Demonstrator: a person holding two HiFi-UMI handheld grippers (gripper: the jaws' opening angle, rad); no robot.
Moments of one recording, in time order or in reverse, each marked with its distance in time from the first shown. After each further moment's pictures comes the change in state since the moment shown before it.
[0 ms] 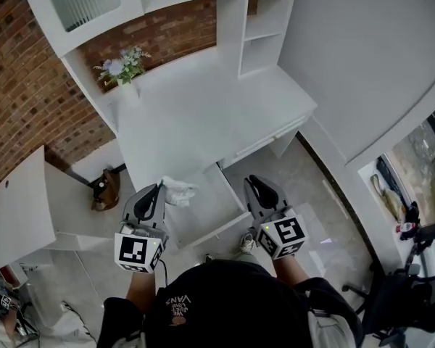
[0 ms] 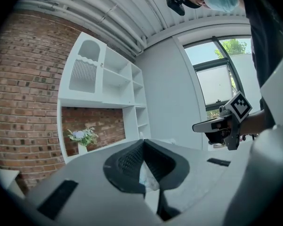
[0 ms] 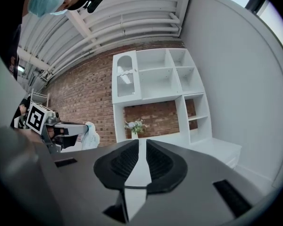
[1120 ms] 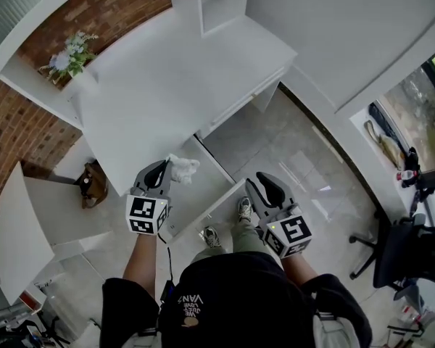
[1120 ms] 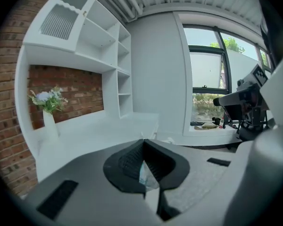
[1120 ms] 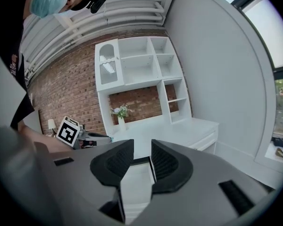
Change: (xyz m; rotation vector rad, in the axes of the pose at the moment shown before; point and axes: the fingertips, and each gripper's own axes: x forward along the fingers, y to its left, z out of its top) left arm 0.126 -0.042 -0.153 -0.027 0.284 -0.252; right arm -0.047 -0.051 -0.089 0.107 0.155 -0.163
